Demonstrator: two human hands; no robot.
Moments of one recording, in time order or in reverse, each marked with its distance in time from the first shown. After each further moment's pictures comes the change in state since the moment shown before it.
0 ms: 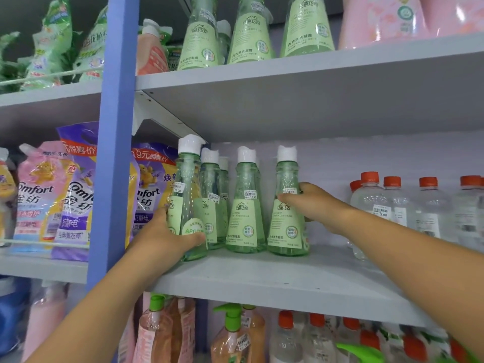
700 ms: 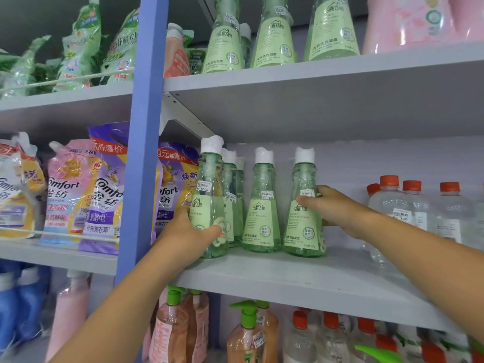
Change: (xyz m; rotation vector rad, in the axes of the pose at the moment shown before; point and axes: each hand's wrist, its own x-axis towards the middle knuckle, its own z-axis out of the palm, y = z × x) left_hand 0.005 0.000 0.003 -0.060 -0.022 -0.015; right_hand -0.001 0.004 -0.003 0.032 -0.015 0.049
